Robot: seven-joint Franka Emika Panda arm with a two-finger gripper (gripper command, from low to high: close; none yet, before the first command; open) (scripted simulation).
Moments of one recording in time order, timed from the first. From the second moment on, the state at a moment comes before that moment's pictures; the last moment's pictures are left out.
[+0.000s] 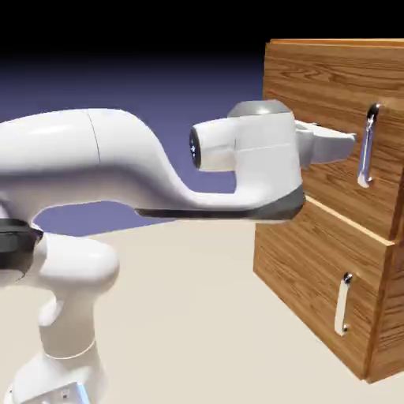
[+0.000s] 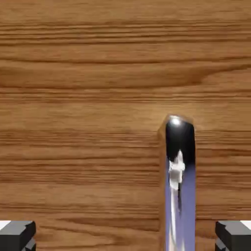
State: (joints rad) arm 0.96 -0.92 -1.12 -2.13 -2.79 3.09 2.78
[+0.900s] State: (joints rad) arm 0.64 -0.84 -0.88 -2.35 -2.72 2.88 2.90
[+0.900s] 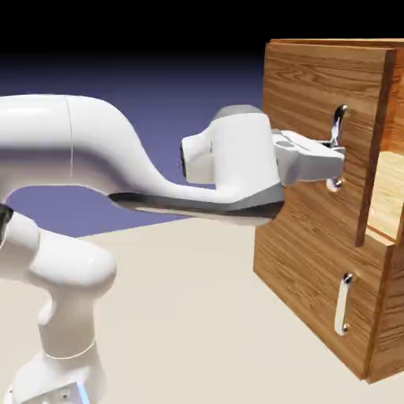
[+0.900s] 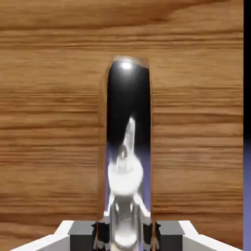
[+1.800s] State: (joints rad) arm -0.34 -1.11 -0.04 -2.77 -2.13 2.96 2.88
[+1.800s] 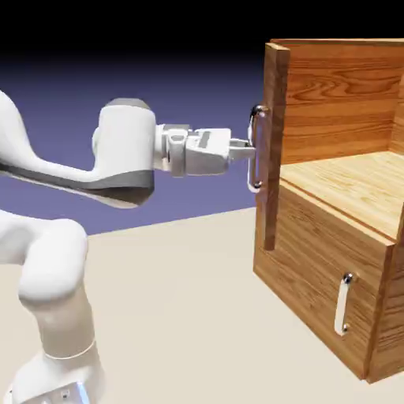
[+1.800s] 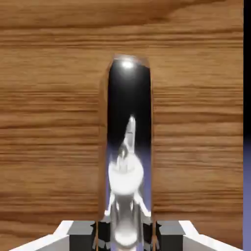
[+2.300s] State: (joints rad) arm -0.62 -1.37 0.16 -2.94 -1.48 3.12 2.42
